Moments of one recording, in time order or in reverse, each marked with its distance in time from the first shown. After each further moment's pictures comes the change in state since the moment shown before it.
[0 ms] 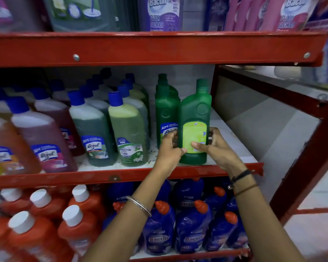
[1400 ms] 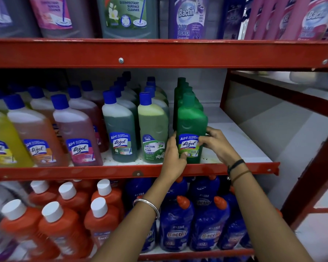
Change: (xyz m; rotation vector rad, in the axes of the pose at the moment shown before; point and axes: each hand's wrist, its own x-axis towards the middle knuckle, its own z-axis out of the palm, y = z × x) left_hand -0.019 -0.034 -0.052 0.281 0.057 0.186; right_hand 0.010 -0.015 0.055 0.001 -0.096 -0.056
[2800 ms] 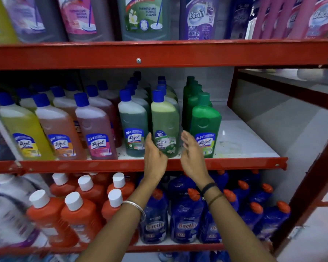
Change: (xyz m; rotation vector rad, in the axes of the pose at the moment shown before) left_hand -0.025 -0.026 -0.067 0.098 0.286 -0.031; right_hand -0.054 0.015 0.112 -0.334 0.193 -0.283
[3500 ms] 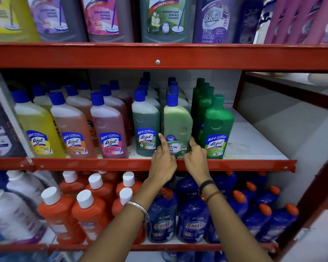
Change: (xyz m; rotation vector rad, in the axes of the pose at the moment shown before) left_hand 0.001 -0.014 -0.023 0.347 -0.231 0.135; right_hand 0.005 -0.016 0.024 -0.237 0.060 0.131
